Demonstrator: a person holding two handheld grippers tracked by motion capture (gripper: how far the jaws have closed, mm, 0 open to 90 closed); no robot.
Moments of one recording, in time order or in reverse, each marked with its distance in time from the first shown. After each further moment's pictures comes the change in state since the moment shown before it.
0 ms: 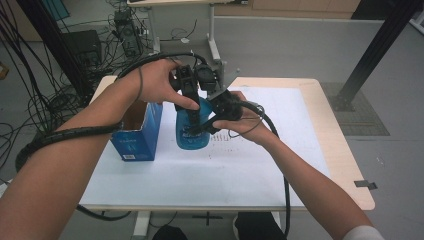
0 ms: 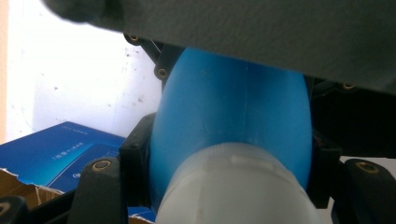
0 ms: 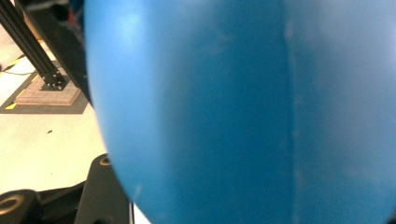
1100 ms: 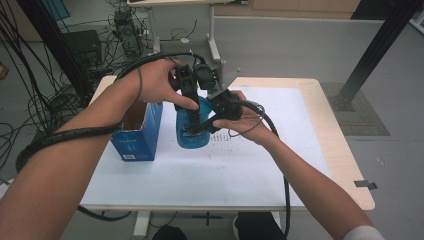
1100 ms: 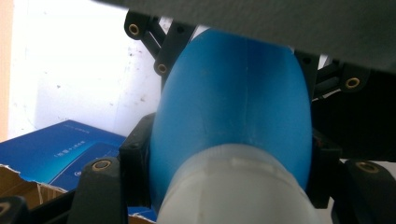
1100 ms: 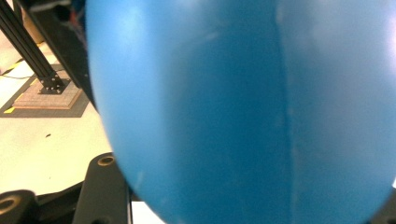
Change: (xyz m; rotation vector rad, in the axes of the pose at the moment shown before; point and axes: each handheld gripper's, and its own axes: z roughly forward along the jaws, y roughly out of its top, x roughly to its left) left arm 0.002 -0.001 -0.001 -0.001 0.008 -0.005; right arm -0.002 0.000 -0.001 -0.011 -0.003 0.015
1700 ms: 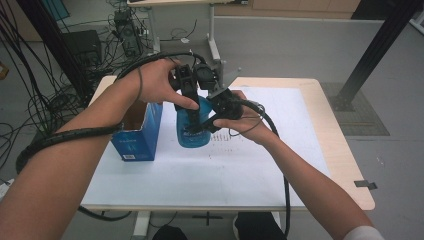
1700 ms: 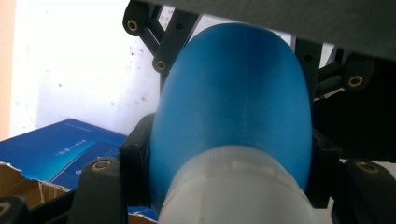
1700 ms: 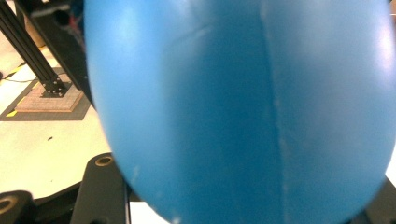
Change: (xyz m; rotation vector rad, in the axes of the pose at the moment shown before) left arm -0.001 0.001 0.000 0.011 0.002 0.000; right arm 0.000 -0.001 -0.001 -0.014 0.011 0.017
